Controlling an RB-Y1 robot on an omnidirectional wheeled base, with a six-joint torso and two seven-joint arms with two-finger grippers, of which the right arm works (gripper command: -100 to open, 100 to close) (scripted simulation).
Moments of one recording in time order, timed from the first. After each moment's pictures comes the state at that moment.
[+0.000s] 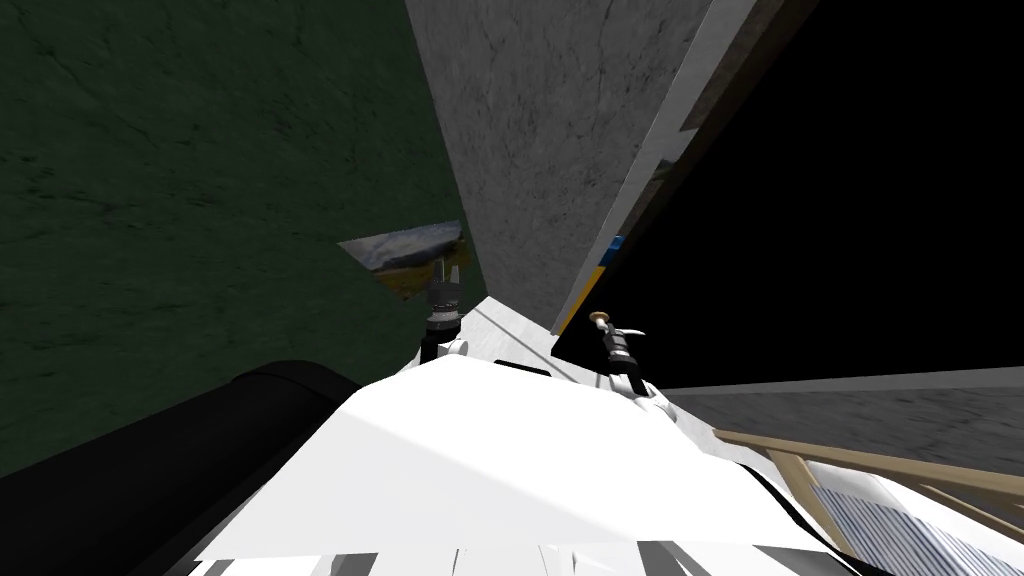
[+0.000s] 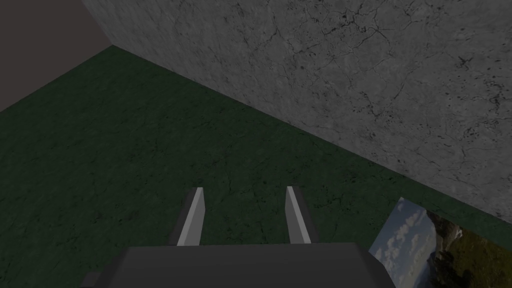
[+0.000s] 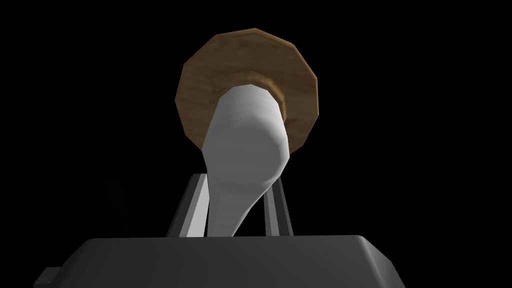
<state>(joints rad) -0.08 -0.44 0.00 -0.67 -0.13 -0.78 -0.25</state>
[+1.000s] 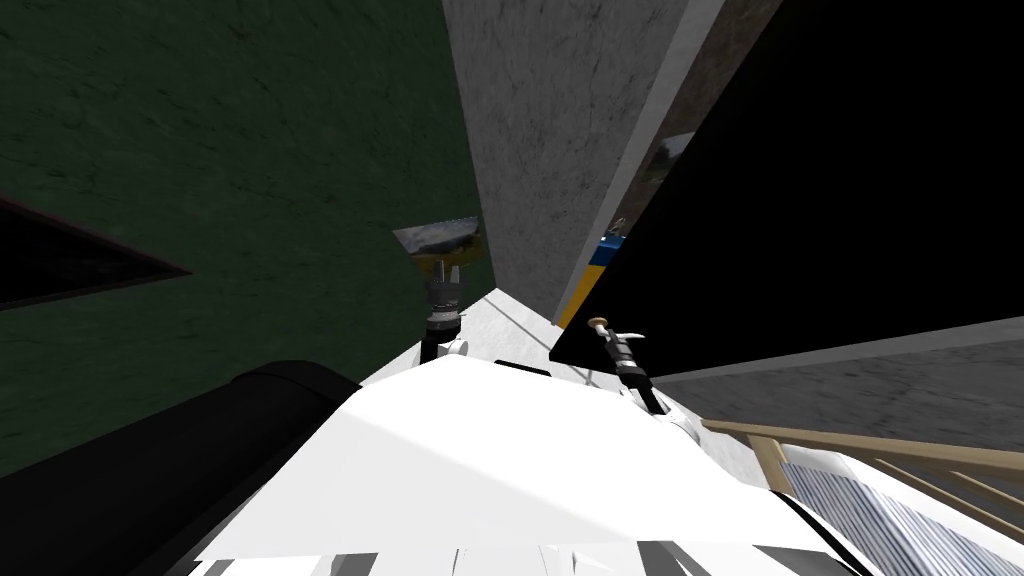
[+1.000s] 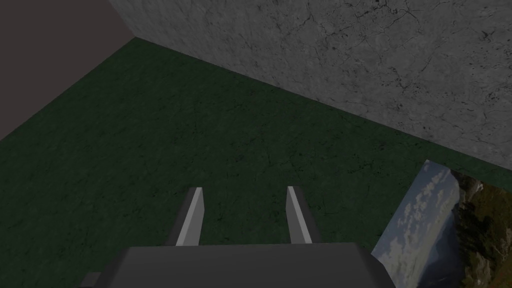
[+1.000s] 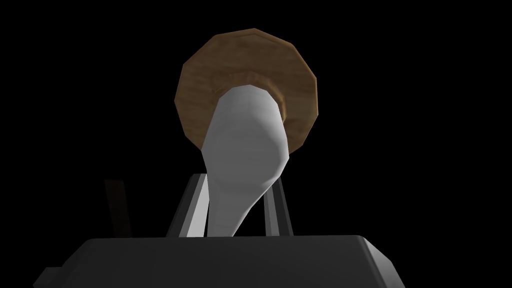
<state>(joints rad) 0.00 -0.52 0.10 -0.69 -0.09 -0.89 -0.36</state>
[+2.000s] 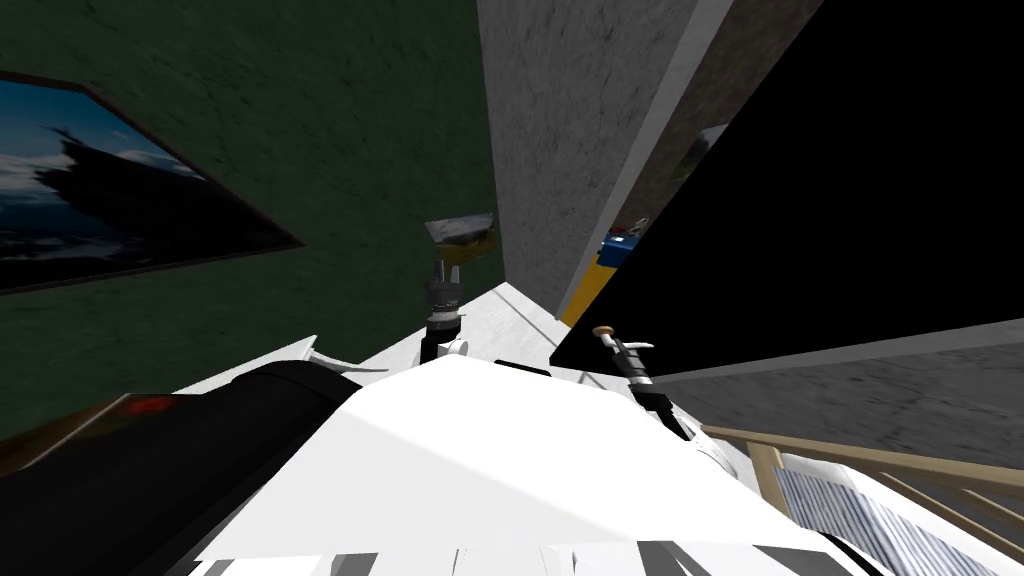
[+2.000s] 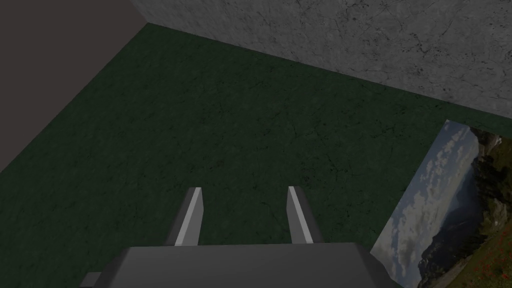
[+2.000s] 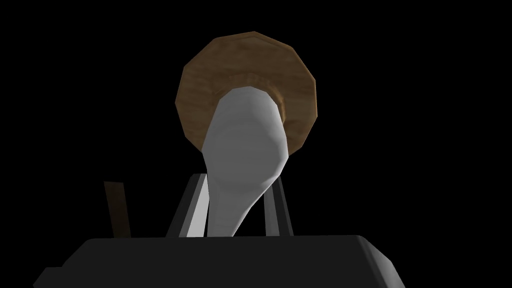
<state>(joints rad) 0.09 -0.59 0.15 -0.68 -0.09 -1.04 -0.43</state>
